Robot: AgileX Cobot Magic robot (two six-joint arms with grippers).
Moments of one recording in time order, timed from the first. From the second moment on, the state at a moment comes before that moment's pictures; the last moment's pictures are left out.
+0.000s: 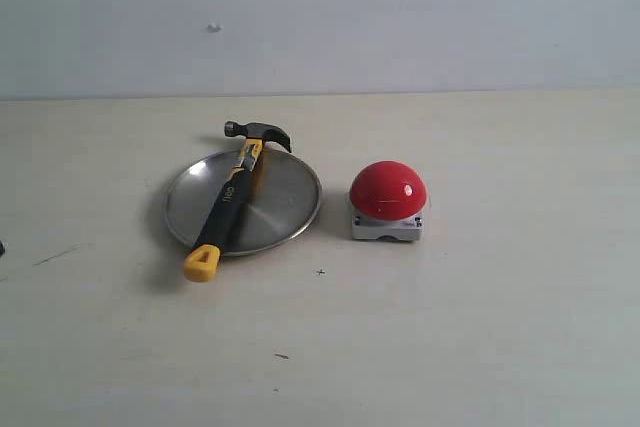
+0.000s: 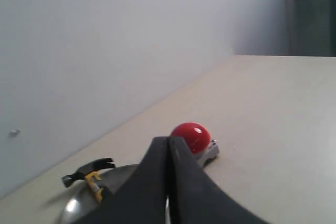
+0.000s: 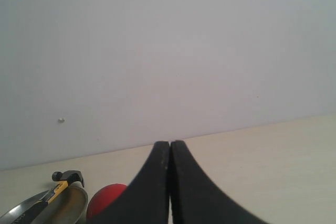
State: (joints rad) left arm 0.16 0.42 -0.13 -1.72 0.96 2.06; right arm -0.01 0.03 0.00 0.23 0.00 0.01
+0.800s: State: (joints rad) left arm 0.04 0.00 0.00 -1.73 0.57 2.04; right arm -0.01 0.03 0.00 0.23 0.00 0.01
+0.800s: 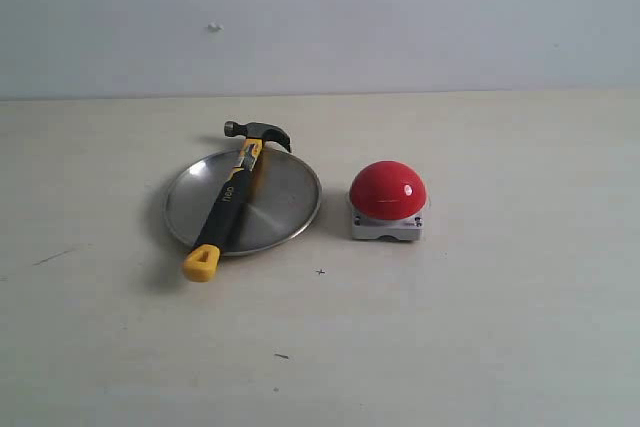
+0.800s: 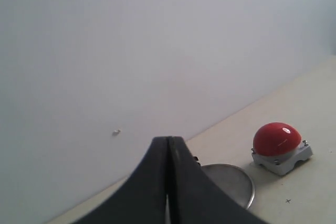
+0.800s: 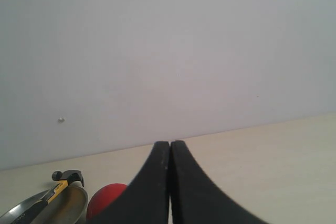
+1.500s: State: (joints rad) left arm 0.04 0.00 -0.05 -1.69 0.52 1.45; right arm -0.01 0.03 0.00 0.23 0.00 0.01
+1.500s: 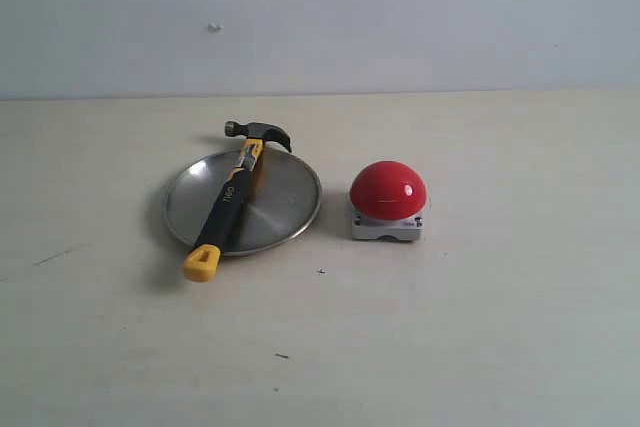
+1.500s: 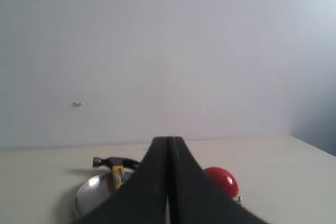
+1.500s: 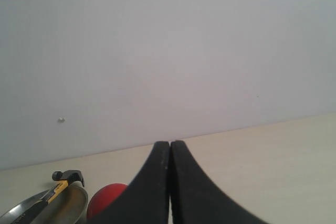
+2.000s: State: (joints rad) left arm 0.04 0.00 -0.05 -0.16 0.36 -0.02; right arm -0.01 0.03 0.00 0.23 0.03 0.01
